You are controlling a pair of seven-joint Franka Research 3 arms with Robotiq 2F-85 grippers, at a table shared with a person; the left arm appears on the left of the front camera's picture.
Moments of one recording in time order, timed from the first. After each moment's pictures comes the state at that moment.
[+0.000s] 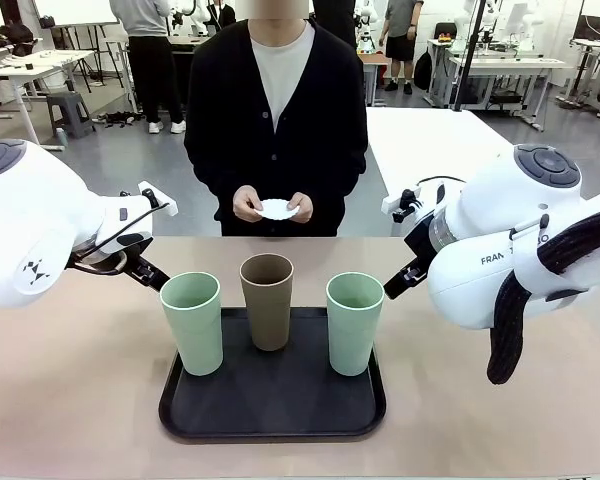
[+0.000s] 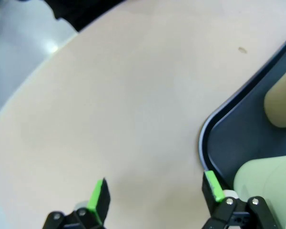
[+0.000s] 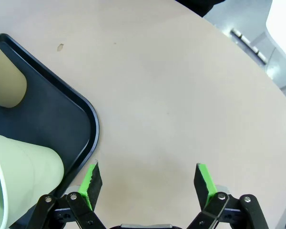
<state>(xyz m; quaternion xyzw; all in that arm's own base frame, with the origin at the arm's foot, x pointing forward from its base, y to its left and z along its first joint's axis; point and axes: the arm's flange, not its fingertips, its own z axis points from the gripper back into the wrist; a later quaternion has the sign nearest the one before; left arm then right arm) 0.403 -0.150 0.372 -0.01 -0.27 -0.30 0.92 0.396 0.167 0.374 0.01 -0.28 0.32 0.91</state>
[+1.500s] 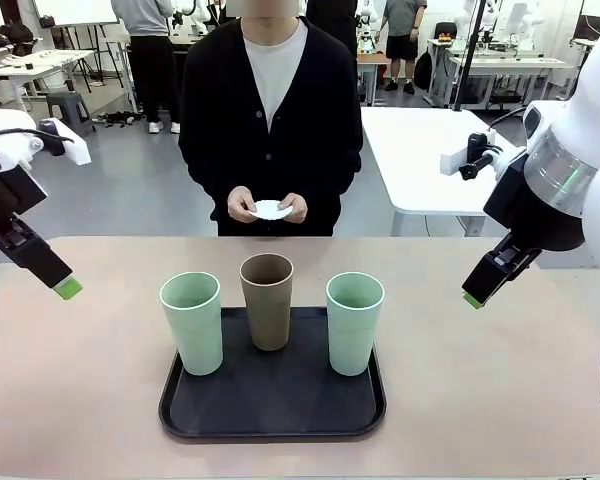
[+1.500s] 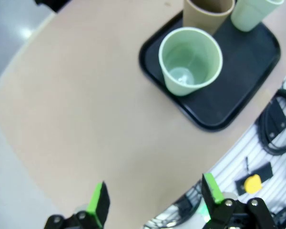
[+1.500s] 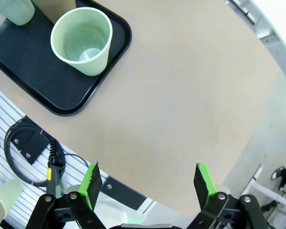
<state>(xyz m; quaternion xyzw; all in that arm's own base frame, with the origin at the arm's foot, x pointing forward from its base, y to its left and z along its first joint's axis) 0.263 -0.113 0.530 -0.02 -0.16 -0.34 0.93 0.238 0.145 0.530 -0.06 -0.18 0.32 0.93</state>
